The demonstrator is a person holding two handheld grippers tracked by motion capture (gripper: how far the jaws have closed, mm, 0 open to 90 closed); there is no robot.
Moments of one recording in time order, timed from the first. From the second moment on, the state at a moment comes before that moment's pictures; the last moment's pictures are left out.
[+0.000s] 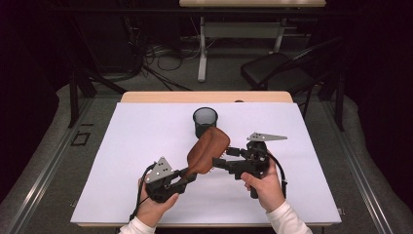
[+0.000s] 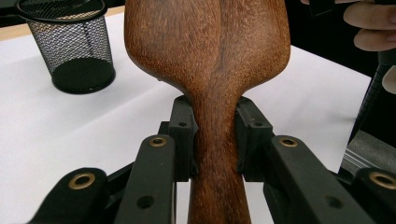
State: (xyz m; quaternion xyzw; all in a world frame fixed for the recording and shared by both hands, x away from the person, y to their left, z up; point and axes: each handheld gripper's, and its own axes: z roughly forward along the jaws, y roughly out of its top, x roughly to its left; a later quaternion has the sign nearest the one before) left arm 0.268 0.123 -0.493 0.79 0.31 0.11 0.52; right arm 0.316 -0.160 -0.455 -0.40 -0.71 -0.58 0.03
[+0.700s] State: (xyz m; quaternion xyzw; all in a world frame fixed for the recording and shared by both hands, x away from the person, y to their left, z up) left arm 0.265 0.117 -0.495 0.79 0.30 0.11 0.53; right arm 0.325 -0.153 -0.458 -0.42 -0.69 -0.59 0.05
